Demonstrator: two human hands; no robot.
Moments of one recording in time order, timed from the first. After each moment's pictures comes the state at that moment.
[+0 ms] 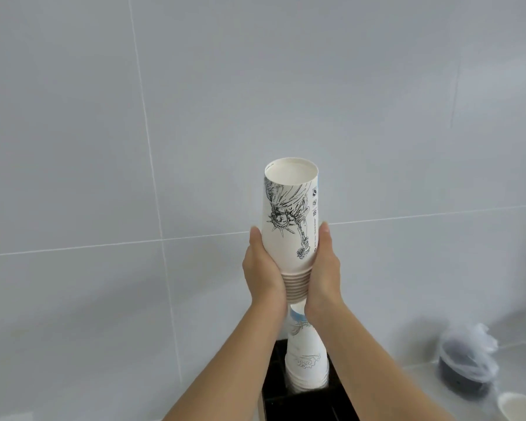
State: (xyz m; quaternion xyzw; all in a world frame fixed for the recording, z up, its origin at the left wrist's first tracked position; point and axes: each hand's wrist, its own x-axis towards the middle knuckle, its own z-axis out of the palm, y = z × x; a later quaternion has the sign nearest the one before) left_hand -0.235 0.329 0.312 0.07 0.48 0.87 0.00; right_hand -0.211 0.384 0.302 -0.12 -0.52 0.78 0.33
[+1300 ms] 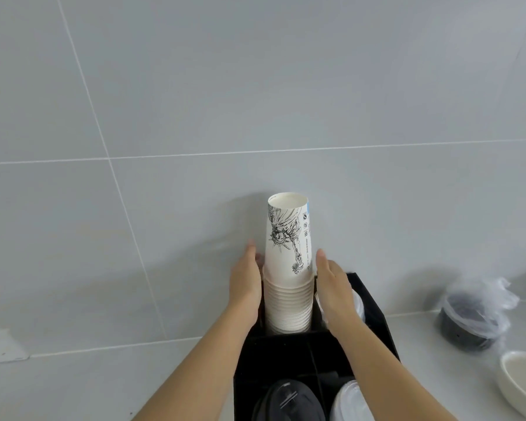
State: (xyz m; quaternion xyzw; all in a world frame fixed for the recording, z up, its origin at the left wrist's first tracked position) left_hand -0.289 0.366 0.161 -0.02 0.69 0.72 0.08; right_hand -0.227 0.473 0.155 -0.28 -0.70 0.63 0.20
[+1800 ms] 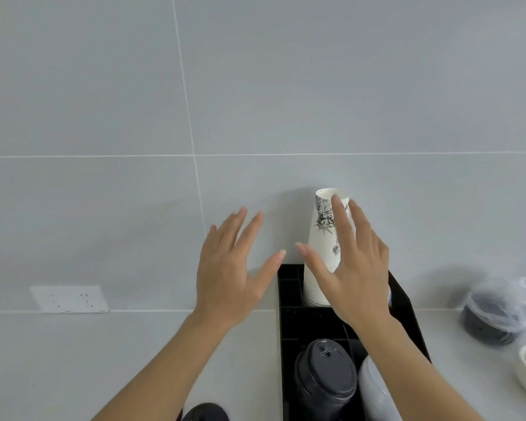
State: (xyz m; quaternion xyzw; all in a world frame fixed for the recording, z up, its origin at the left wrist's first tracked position) left_hand -0.197 0.224 0.210 0.27 0.85 0.32 -0.31; right_hand -0.148 0.386 0.211 -0.05 -0.85 0.21 0.48
